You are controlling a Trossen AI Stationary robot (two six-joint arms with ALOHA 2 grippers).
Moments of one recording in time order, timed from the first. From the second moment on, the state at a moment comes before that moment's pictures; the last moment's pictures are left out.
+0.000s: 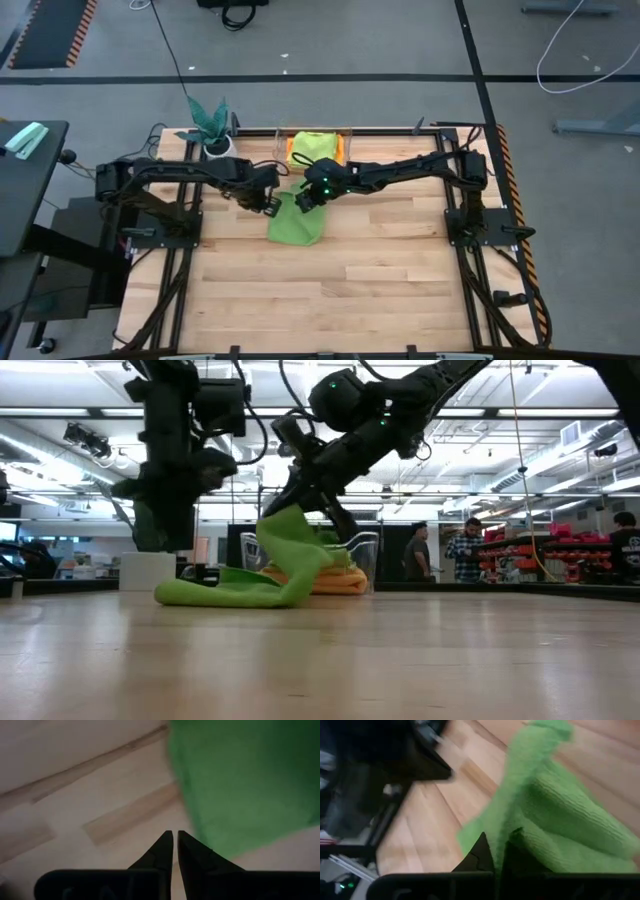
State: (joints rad) left arm 0.24 1.43 0.94 -0.91 0.02 -0.91; right arm -0.16 1.93 1.30 -0.03 -0.18 0.86
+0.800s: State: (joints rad) left arm 0.25 1.41 0.94 -1.01 -0.01 -0.91; right arm -0.15 2.07 1.39 -0.03 -0.29 0.78
